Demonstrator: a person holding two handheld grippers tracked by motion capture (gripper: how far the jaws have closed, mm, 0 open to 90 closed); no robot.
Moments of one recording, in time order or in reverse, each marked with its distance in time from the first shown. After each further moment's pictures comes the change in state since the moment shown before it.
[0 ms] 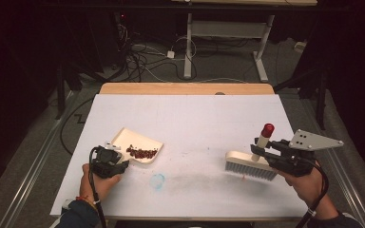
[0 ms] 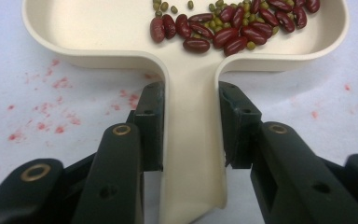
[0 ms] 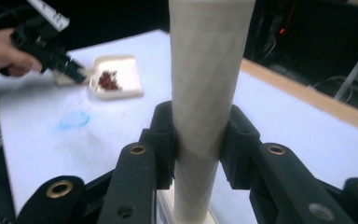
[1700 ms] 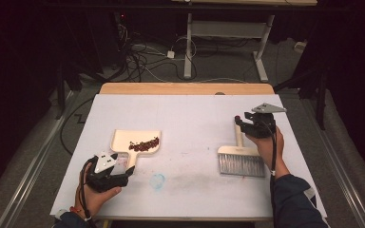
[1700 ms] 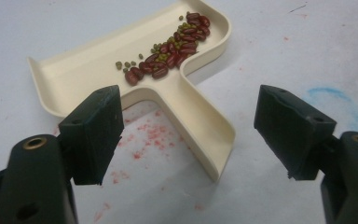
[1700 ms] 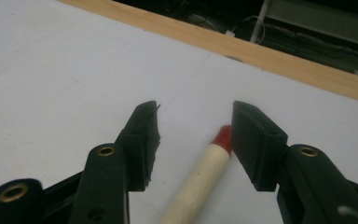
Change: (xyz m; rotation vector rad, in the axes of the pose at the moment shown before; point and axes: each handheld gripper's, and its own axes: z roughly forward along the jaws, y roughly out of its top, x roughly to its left) left arm -0.013 -0.036 -0.022 -0.322 -0.025 0.205; right arm -0.085 -0.015 0.129 0.141 -0.351 0.153
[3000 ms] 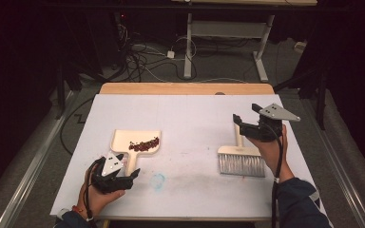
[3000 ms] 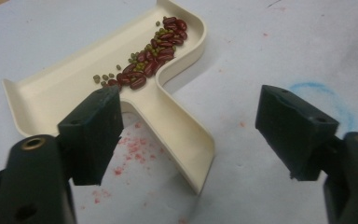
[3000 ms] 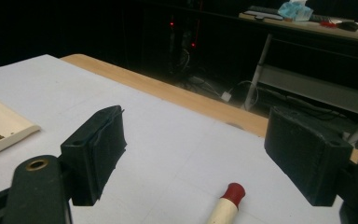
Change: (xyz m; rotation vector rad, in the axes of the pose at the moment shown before) left arm -0.013 0.005 0.005 -0.007 -0.030 0.102; right arm 0.024 0.016 -0.045 -0.253 -0.007 -0.044
